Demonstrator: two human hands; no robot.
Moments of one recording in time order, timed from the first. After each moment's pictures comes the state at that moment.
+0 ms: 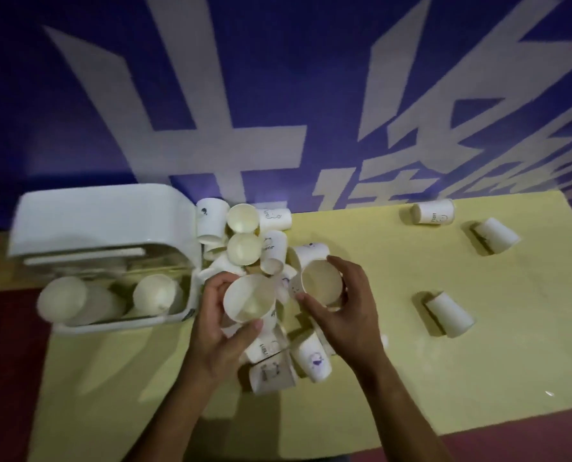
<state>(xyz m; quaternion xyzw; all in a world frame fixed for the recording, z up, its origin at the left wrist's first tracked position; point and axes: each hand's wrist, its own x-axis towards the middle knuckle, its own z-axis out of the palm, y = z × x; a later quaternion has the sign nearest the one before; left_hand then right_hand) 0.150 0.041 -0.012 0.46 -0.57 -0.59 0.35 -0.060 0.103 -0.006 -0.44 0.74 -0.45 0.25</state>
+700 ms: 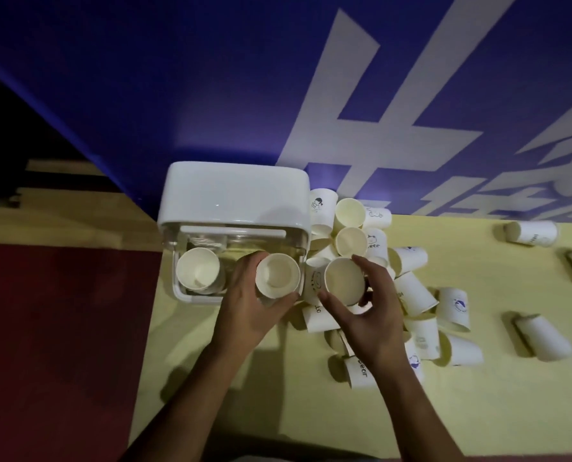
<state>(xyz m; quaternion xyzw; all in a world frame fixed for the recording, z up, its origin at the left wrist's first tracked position) 0.312 -0.024 -0.055 0.56 -0.65 -0.42 0.30 0.116 0.045 -0.014 -0.46 0.74 -0.43 0.26</state>
